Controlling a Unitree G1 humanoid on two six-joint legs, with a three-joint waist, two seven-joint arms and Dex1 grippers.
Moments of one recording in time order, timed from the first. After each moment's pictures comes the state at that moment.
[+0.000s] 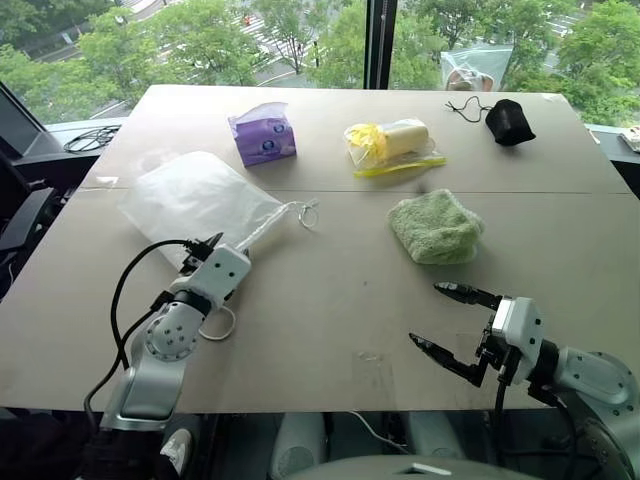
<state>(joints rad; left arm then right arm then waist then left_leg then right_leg) 0.04 0.57 0.07 -0.20 0.23 0.11 -0.24 0.30 -0.59 0.01 -0.63 0.36 0.14 0.80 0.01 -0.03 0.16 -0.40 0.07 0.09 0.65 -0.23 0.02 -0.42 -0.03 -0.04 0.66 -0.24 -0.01</state>
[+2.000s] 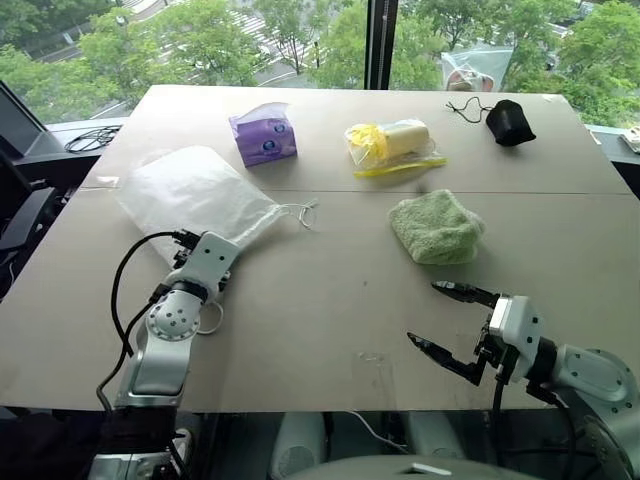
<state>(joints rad) -0.09 0.52 0.11 -0.06 0.23 0.23 -0.21 0.28 -0.60 0.02 -0.63 0.35 0.15 0.79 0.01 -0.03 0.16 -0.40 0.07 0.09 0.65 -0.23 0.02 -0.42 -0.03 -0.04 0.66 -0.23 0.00</state>
